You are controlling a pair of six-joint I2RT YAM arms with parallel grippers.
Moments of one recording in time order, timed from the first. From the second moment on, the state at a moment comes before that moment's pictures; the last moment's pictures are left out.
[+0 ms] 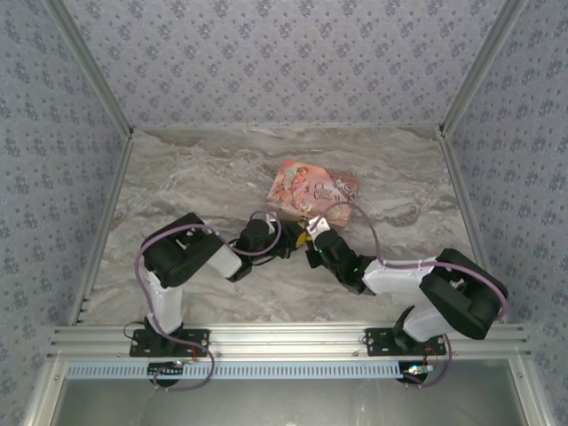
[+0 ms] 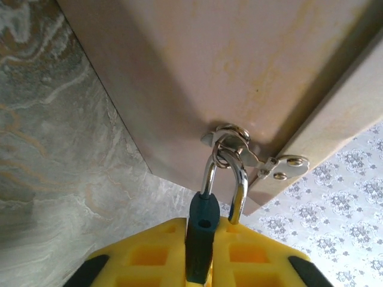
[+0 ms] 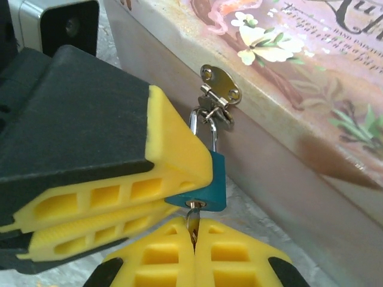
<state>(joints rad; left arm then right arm) -0.83 1.95 0.61 1.08 0.24 -1.77 0.86 1.42 0.44 0.38 0.33 0.17</state>
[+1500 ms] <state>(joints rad) -0.59 1.18 0.72 -0.01 0.14 -1.16 0.54 1.32 0.17 0.57 -0.06 0.98</state>
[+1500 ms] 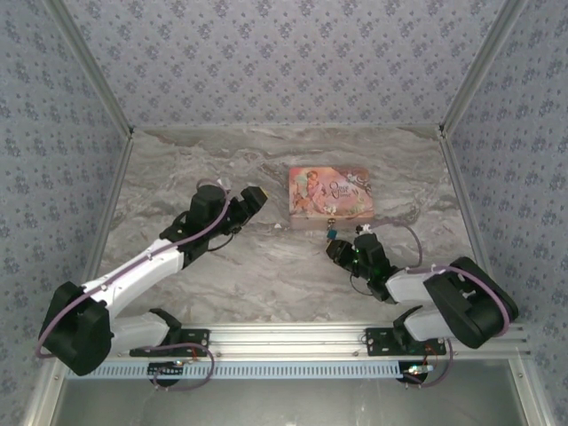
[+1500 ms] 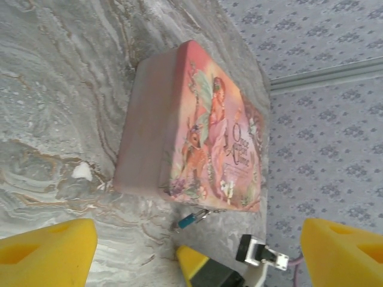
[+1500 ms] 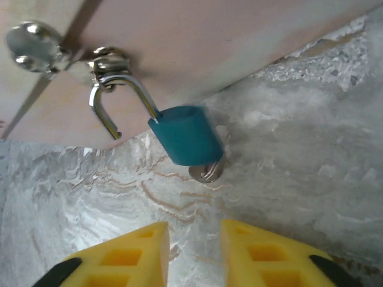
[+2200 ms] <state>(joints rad) -0.53 1.57 0.98 -0.03 0.33 -1.01 0.16 0.88 0.12 0.33 -0.44 0.71</state>
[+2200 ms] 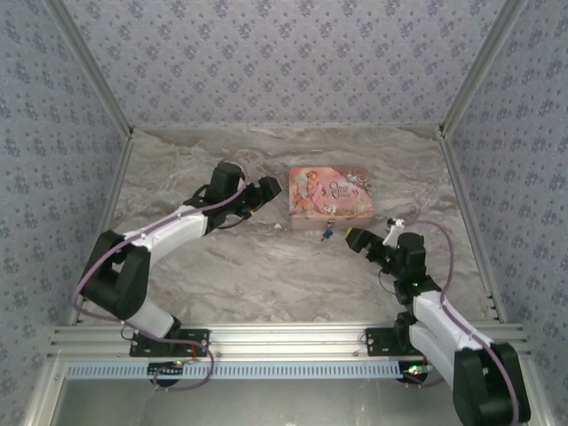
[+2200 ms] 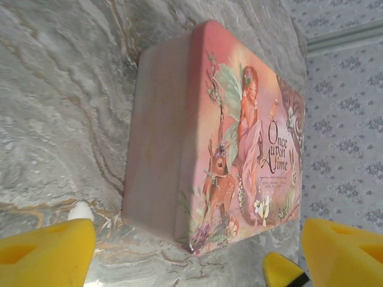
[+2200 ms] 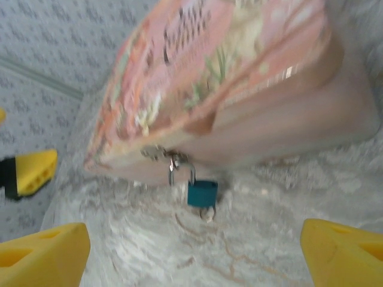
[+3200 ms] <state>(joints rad) -0.53 1.96 1.21 0.00 0.54 -0.97 0.32 1.61 0.29 0.91 -0.47 0.63</state>
